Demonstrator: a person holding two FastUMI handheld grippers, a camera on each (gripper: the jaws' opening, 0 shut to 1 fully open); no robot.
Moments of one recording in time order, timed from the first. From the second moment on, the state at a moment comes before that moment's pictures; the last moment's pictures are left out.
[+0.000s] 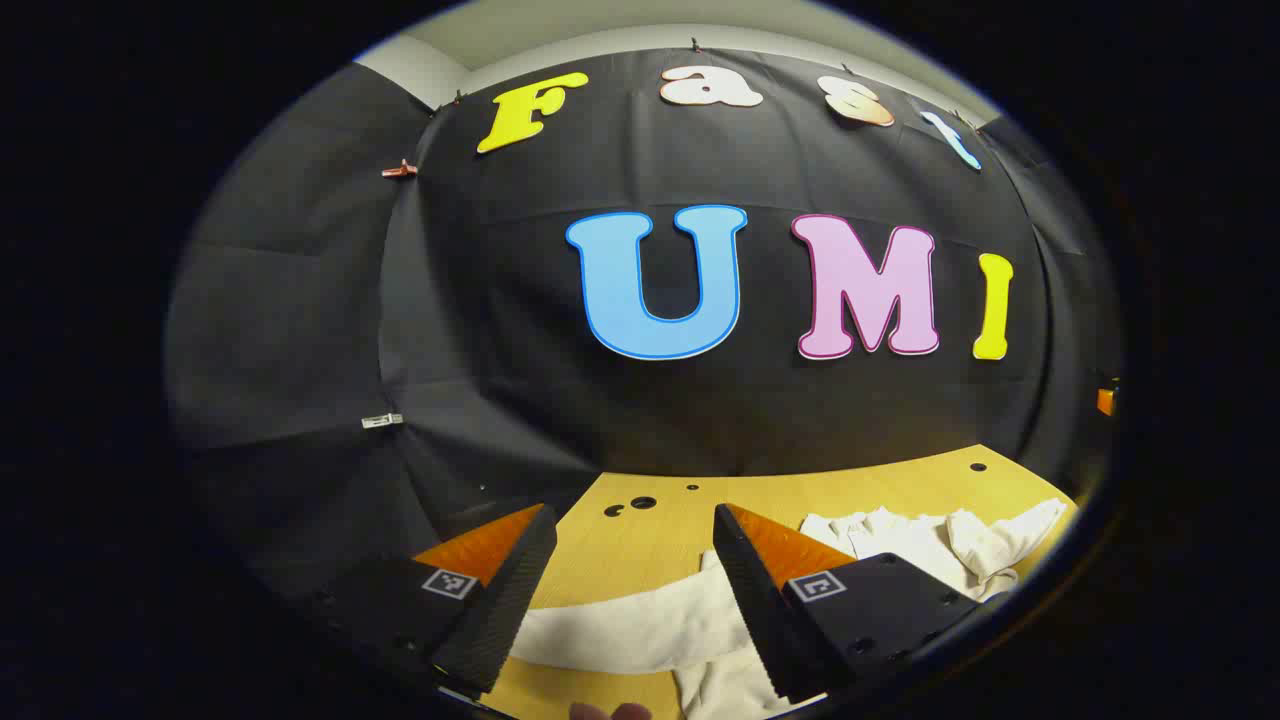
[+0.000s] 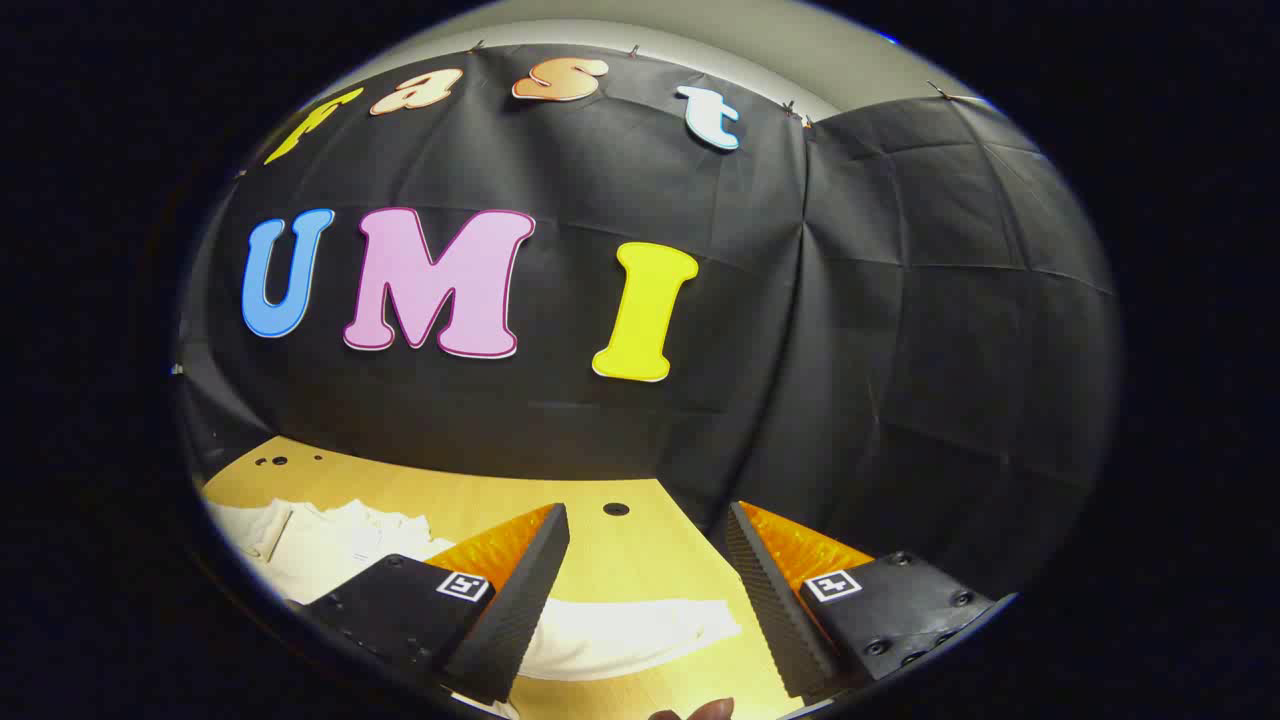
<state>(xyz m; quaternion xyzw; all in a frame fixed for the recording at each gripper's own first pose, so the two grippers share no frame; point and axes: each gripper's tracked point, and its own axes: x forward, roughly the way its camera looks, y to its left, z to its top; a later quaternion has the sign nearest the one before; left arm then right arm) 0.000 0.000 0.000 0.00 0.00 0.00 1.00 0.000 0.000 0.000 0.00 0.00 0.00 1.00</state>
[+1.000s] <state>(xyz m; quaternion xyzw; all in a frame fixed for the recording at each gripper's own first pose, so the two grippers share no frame) -0.001 -0.047 -0.013 0.01 0.03 -0.01 1.00 0.062 -0.067 -0.128 -0.01 0.14 -0.03 0.99</state>
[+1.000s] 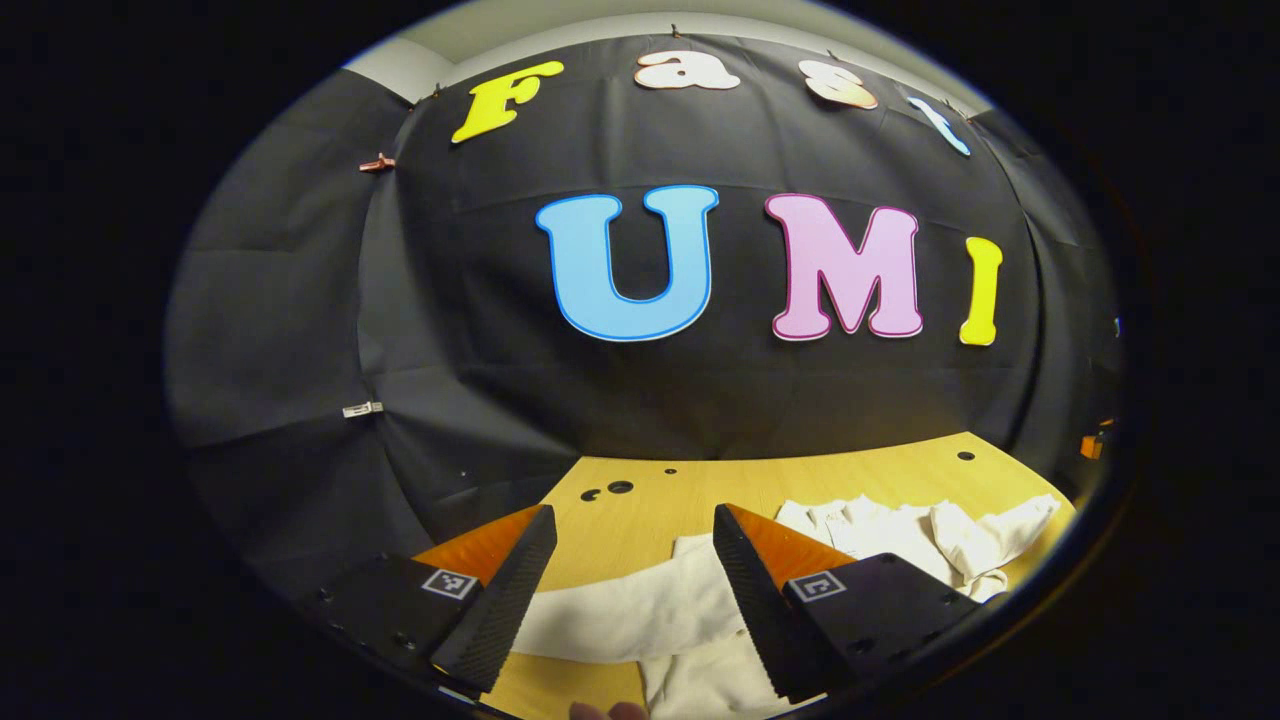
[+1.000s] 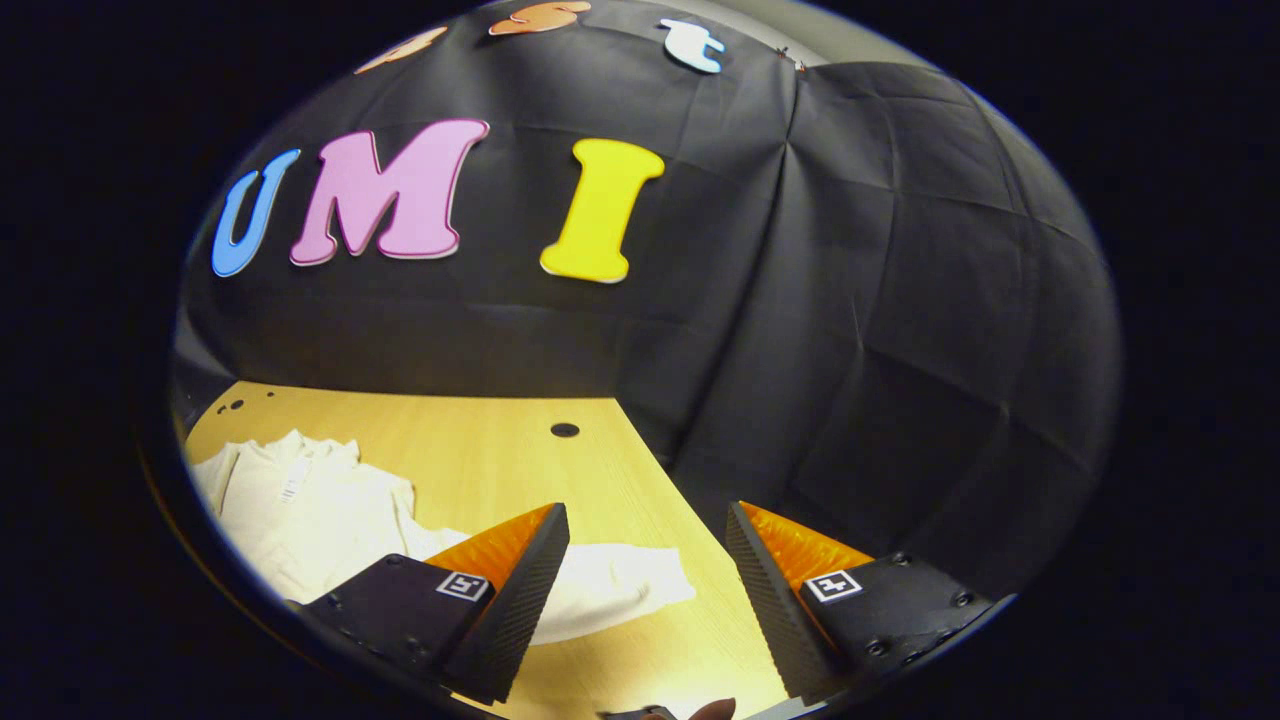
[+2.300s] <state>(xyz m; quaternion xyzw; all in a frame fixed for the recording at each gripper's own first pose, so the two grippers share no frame) 0.029 -0.122 -0.021 0.02 0.07 0.01 1.00 0.127 -0.085 -0.298 0.08 0.37 0.03 0.92</state>
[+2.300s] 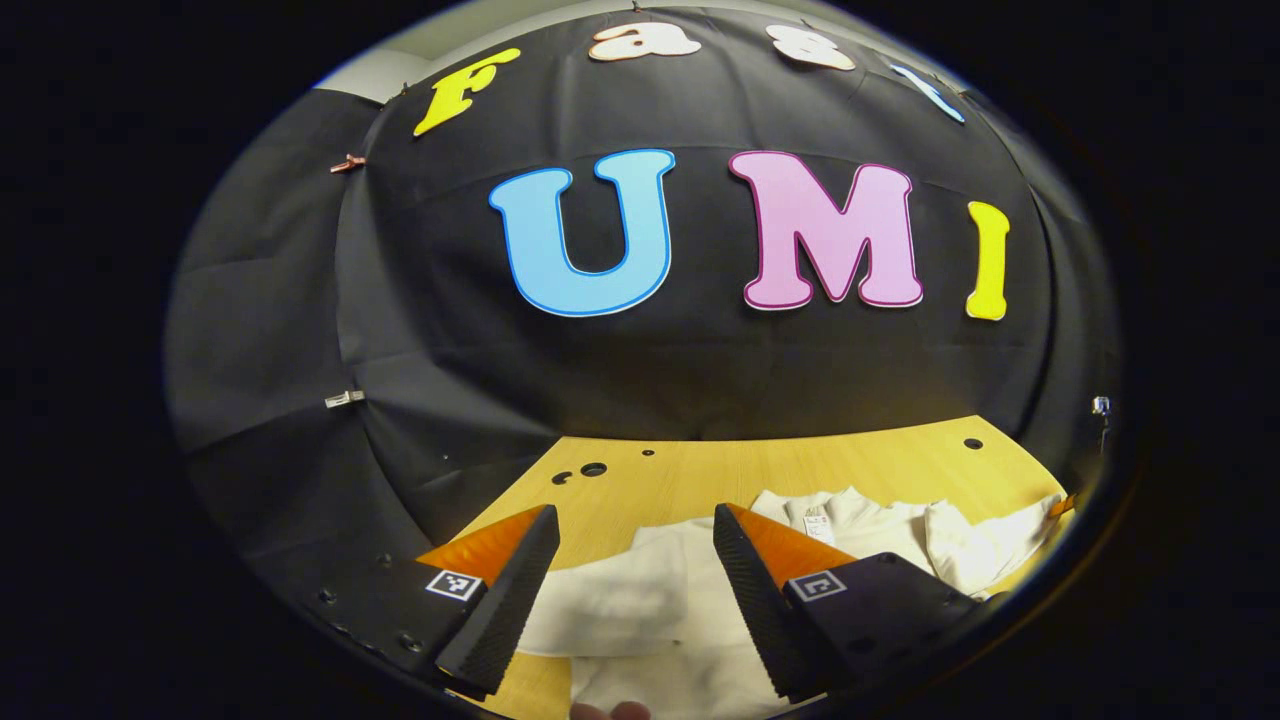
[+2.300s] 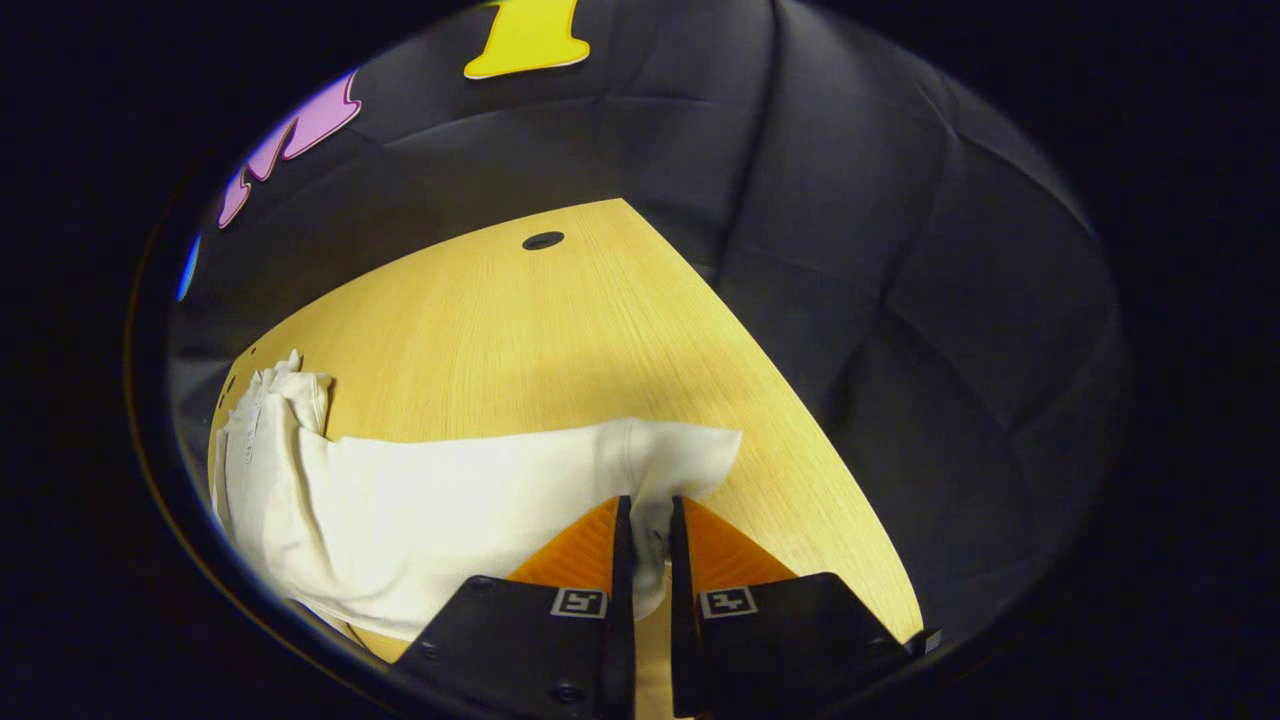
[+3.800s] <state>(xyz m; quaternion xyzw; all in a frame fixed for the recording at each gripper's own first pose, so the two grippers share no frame) 0.022 0.006 -0.040 -0.02 0.06 -0.06 1.00 0.006 0.112 -0.112 0.14 0.20 0.09 0.97</state>
